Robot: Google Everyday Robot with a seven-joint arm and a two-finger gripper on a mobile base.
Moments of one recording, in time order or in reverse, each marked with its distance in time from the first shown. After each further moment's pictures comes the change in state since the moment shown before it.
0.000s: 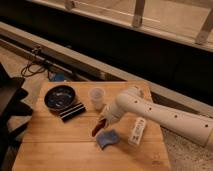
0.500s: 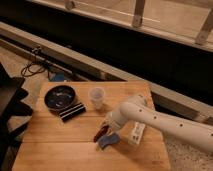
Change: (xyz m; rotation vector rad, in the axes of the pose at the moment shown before) arm -0.001 0.039 0.012 0.023 -0.024 0.077
